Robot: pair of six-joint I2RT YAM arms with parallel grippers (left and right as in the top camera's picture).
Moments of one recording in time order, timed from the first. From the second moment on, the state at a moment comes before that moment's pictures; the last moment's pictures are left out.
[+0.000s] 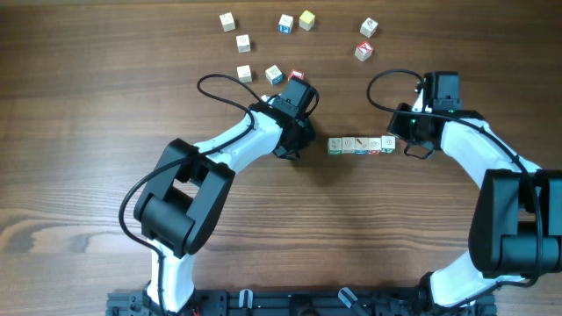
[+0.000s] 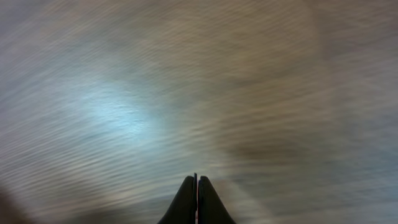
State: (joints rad) left arm -0.59 2.06 1.33 -0.48 0.10 -0.99; right arm -0.02 1.78 1.00 -0.38 -0.10 0.43
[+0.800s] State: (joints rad) left arm -0.59 2.06 1.33 -0.48 0.09 -0.99; right arm -0.02 1.78 1.00 -0.43 -0.12 0.45
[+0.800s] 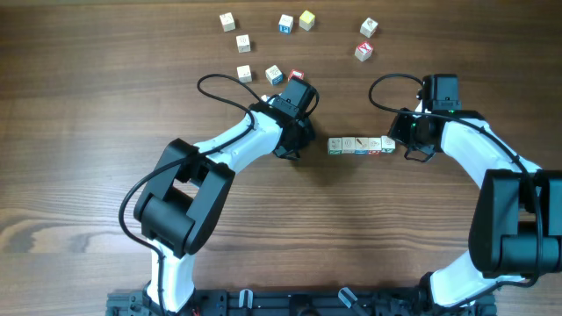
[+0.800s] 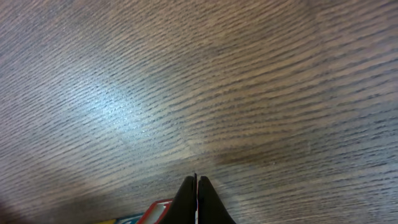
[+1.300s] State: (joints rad) left arm -0.59 2.06 1.33 -0.48 0.09 -0.99; right arm -0.02 1.78 1.00 -0.37 -0.12 0.45
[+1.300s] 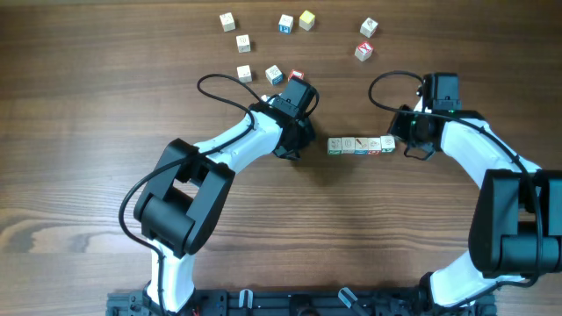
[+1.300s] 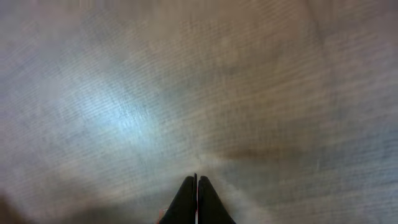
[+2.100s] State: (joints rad) left arm -0.59 2.06 1.33 -0.48 0.07 -0.99; right arm 0.06 1.79 1.00 -0.24 -0.20 0.33
